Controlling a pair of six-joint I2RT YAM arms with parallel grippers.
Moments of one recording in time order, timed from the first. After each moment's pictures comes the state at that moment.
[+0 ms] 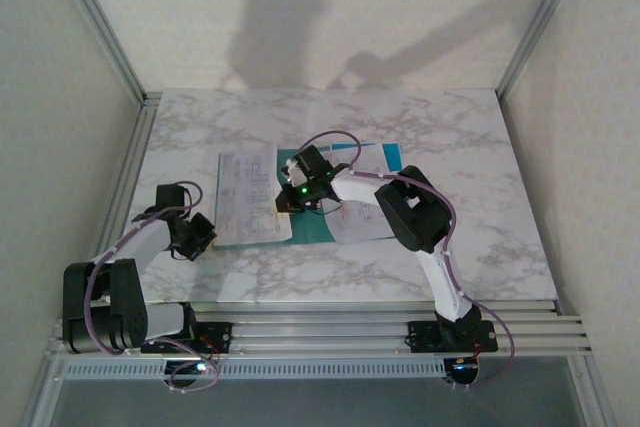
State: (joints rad) left arm 0.14 1.29 0.55 -0.53 0.27 -0.82; right arm 0.76 2.23 1.49 -0.23 -0.60 0.58
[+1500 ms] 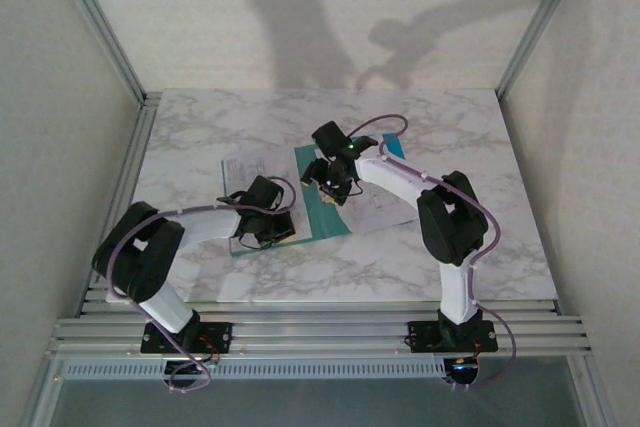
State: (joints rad) left arm -0.56 1.66 0.78 -0.21 0.30 -0.95; right arm 0.70 1.99 1.56 -0.74 -0.17 1.11
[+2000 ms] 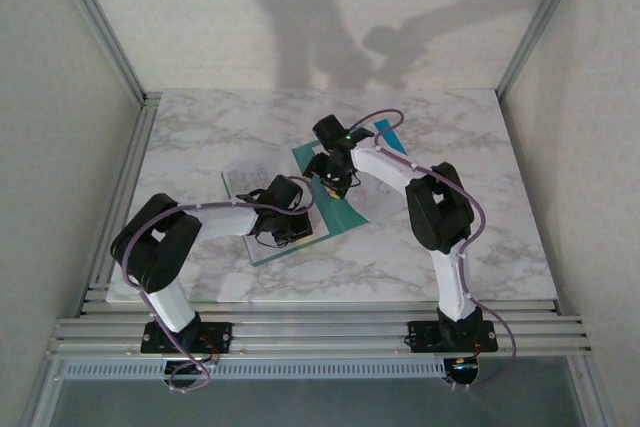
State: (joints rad) left arm -0.63 1.73 0.85 -0.20 0.30 -0.95; right arm 0.65 2.12 1.70 -0.80 -0.17 1.05
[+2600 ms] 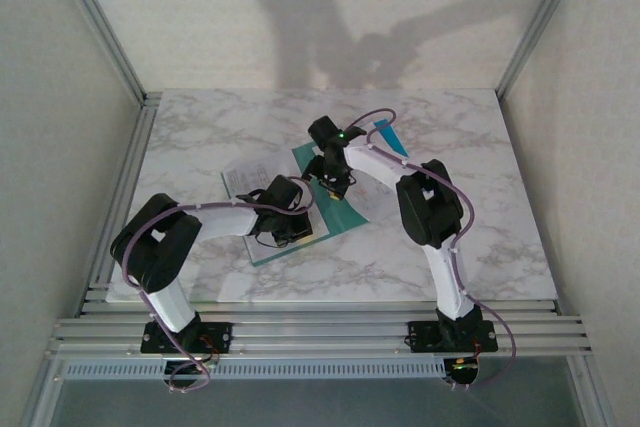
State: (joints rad) left arm -0.63 1.72 0.85 -0.19 0.30 -0.97; right arm 0.66 2.21 1.79 -0.87 -0.15 1.03
